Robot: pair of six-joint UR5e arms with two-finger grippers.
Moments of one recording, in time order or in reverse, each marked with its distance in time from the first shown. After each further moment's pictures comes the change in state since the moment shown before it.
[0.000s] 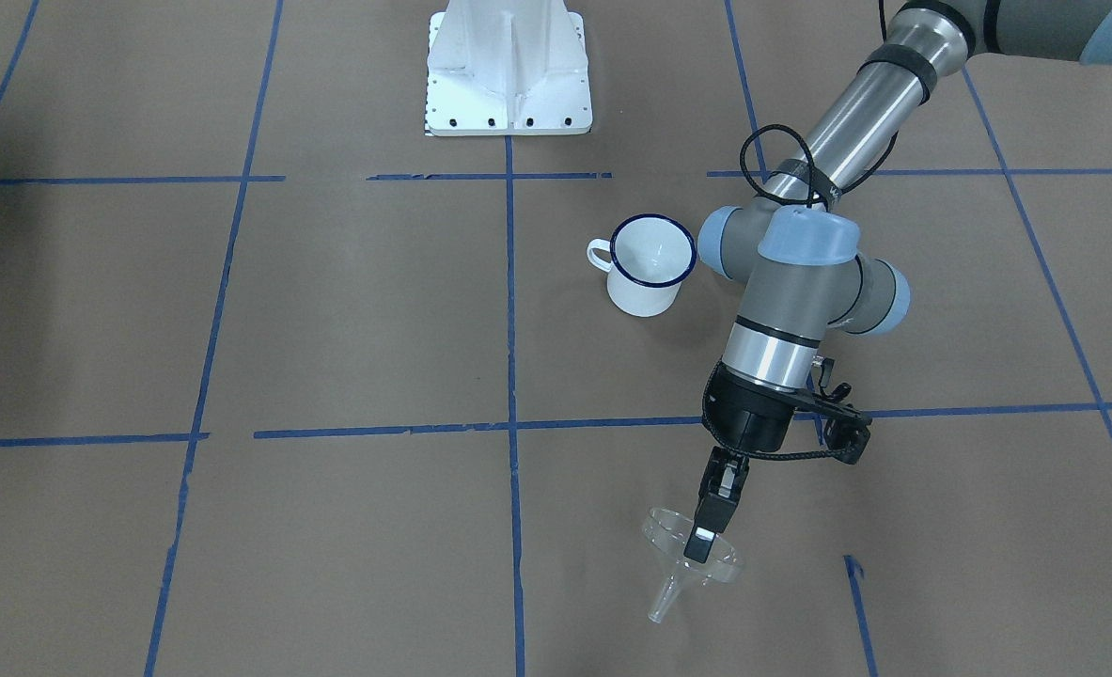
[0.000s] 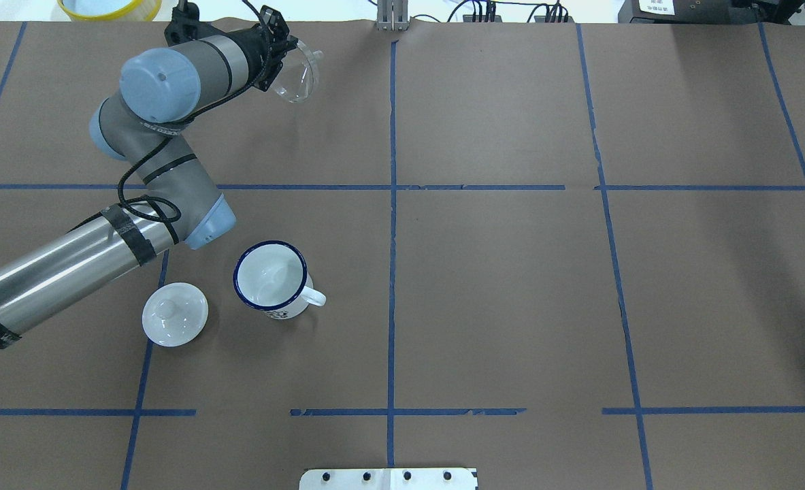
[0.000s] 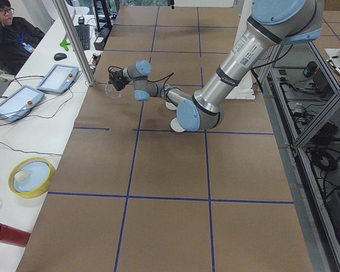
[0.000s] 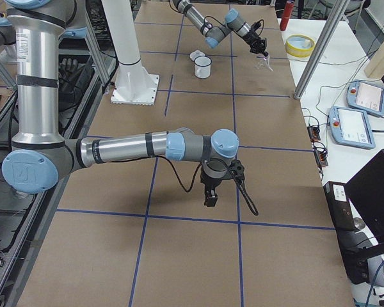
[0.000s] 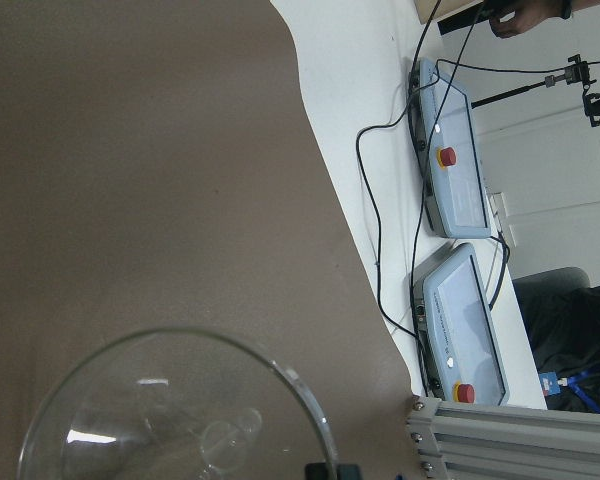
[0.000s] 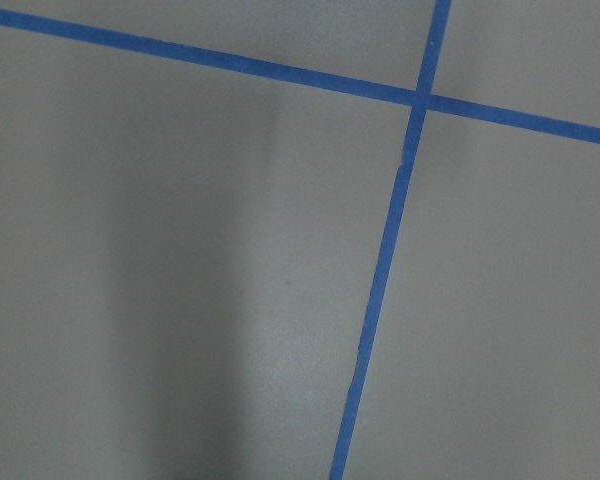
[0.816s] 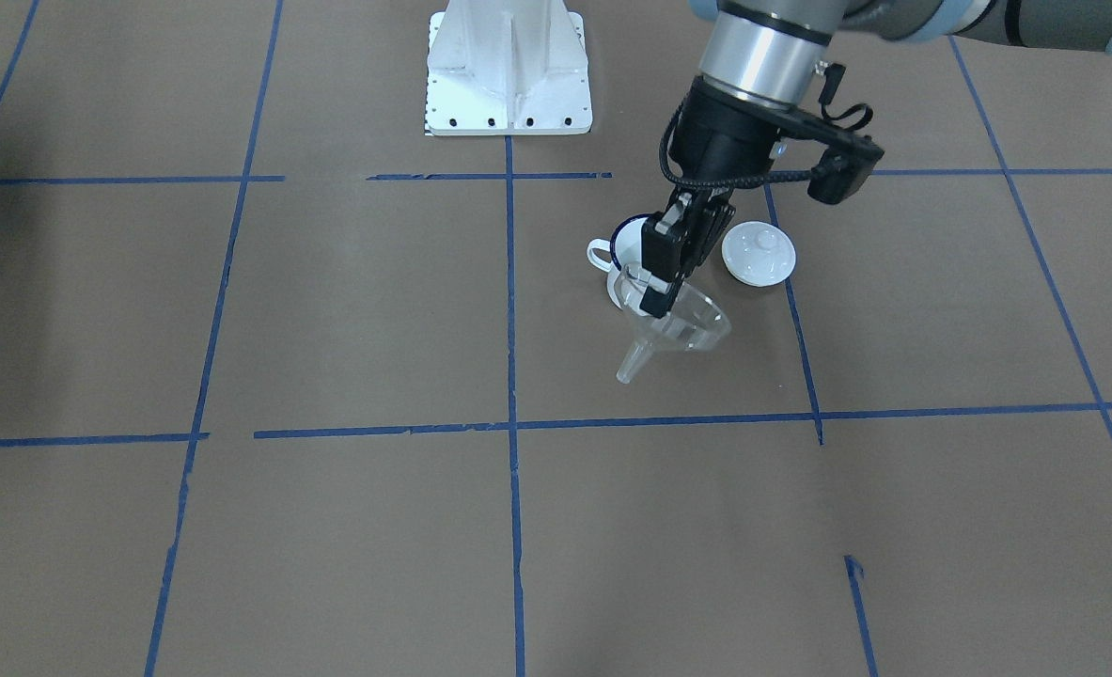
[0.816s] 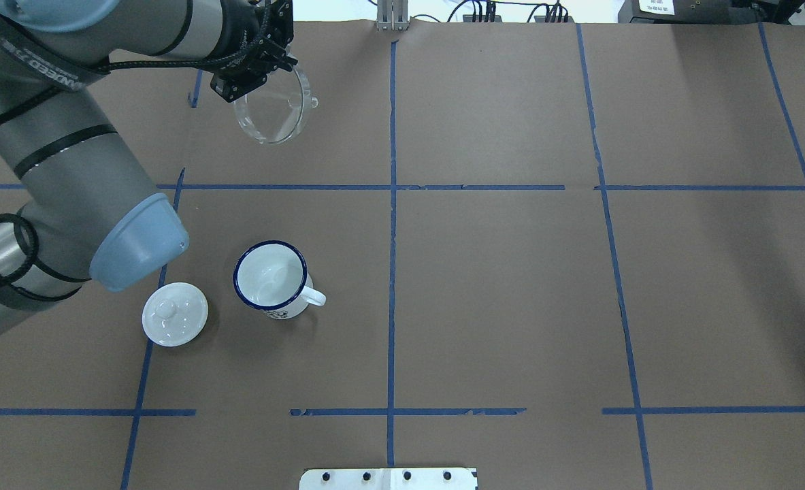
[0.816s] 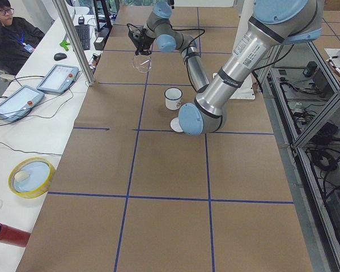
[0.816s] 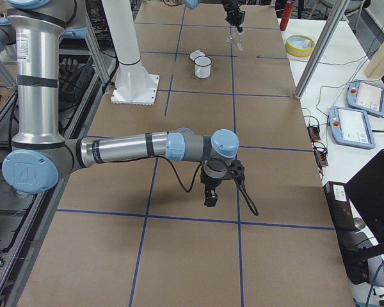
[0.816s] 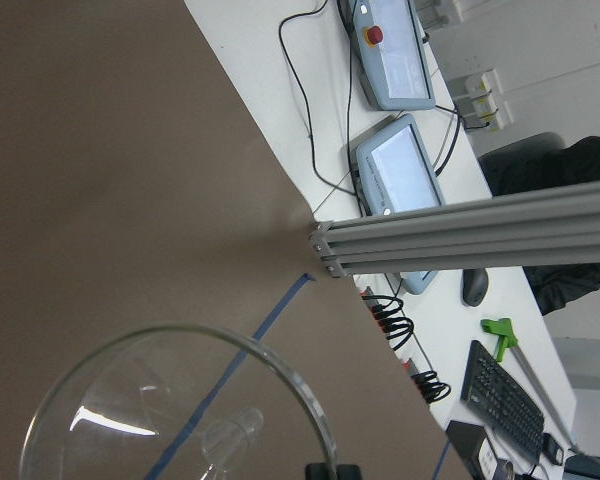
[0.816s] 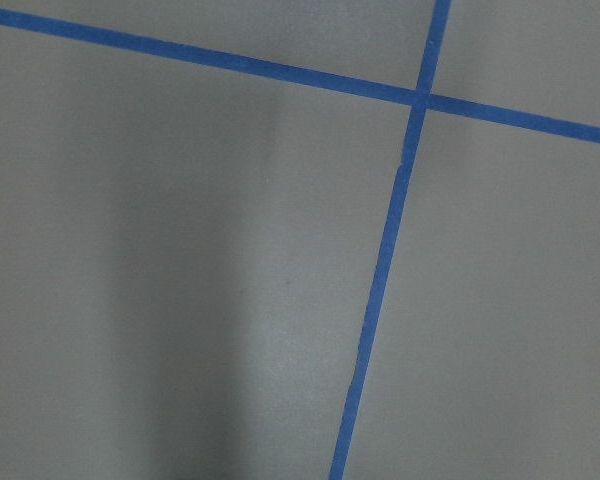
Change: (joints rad) left arm -0.014 0.005 -0.785 1.121 -0.317 0.269; right arm 0.000 0.000 0.000 0.000 0.000 0.000
